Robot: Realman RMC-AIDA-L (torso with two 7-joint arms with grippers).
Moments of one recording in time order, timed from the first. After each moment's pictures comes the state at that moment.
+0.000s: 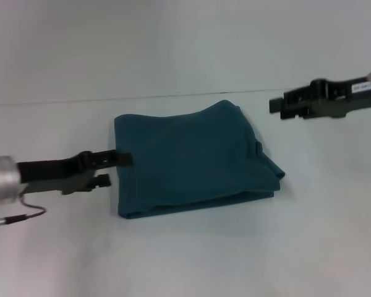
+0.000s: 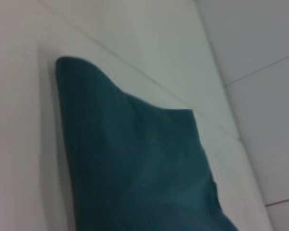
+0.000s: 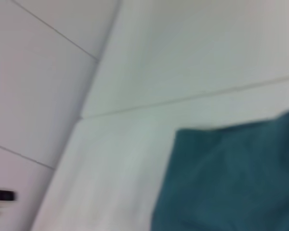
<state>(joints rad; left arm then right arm) -0.61 -2.05 0.78 0.70 2.06 1.34 -2.49 0.74 1.89 -0.72 -0.80 -2.15 -1.56 2.56</state>
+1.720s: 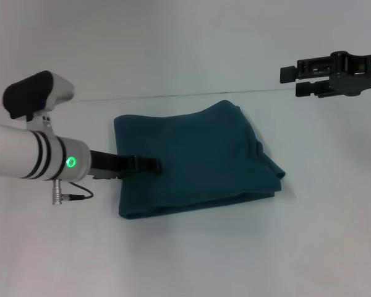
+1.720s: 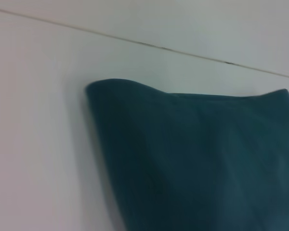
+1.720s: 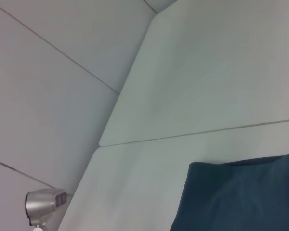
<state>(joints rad) -0.86 -2.12 0.94 0.54 2.38 0.91 -2.57 0.75 1.85 -0.64 -0.80 -2.10 -1.59 2.54</state>
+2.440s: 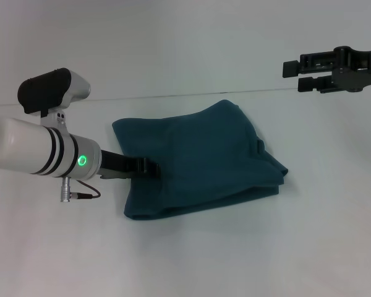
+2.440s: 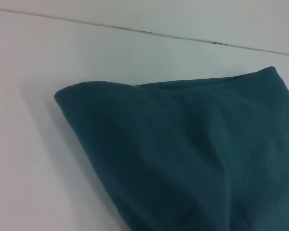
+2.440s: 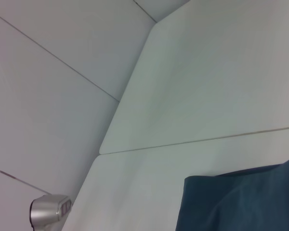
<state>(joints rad) -0.90 -2.13 0.99 0.52 2.41 0.90 -2.60 0.75 1.85 -0.62 -0.79 -2.10 -1.58 2.53</state>
